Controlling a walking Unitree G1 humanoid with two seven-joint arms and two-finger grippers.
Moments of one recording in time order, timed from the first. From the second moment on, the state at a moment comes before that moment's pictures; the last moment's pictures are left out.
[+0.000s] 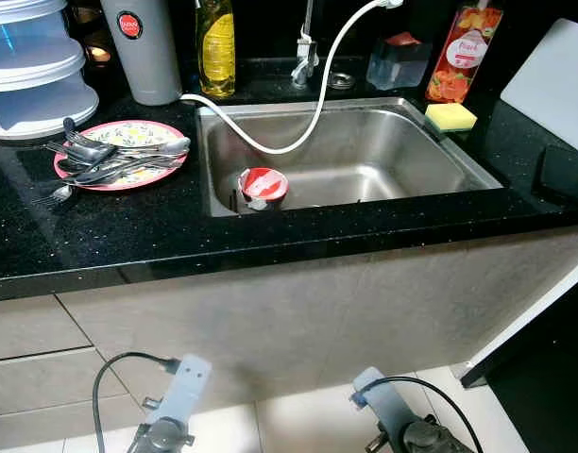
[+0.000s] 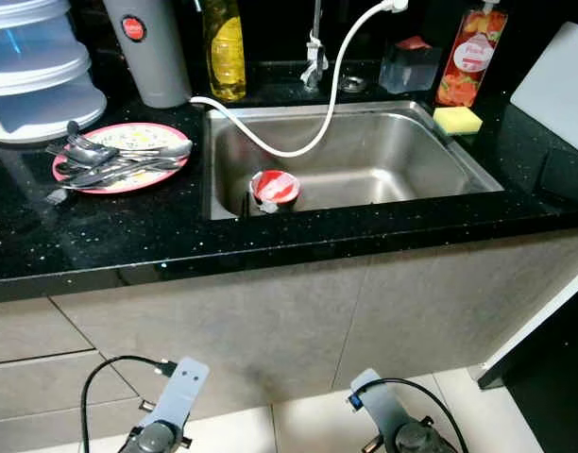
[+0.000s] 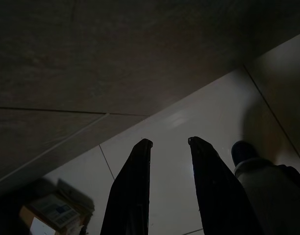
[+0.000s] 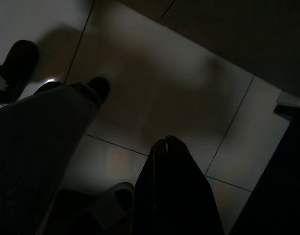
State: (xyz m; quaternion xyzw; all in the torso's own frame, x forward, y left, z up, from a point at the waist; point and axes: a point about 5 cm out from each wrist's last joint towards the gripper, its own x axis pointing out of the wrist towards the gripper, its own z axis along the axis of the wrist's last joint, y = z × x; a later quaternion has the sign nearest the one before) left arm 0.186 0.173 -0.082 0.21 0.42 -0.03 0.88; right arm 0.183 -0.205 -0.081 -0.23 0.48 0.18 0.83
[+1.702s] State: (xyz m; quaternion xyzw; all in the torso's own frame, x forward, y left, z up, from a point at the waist) left arm 0.182 0.168 -0.087 0.26 0.45 -0.09 0.85; right arm 0.180 -0.212 -0.081 -0.24 0.48 0.17 0.82
